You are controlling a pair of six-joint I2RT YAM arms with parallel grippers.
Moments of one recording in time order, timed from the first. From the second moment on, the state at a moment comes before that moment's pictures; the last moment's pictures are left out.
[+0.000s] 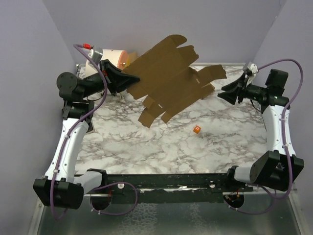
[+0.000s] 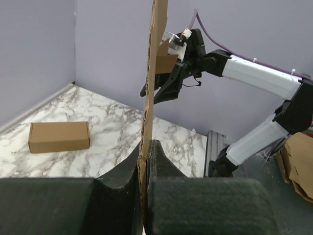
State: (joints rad) left arm -0.12 1.12 1.18 0.40 1.09 -0.71; right arm -0.30 1.30 1.20 -0.51 -1.30 -0.51
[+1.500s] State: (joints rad) left arm -0.03 1.22 1.25 0.80 1.12 -1.10; right arm -0.18 1.33 1.22 0.56 -1.54 0.69
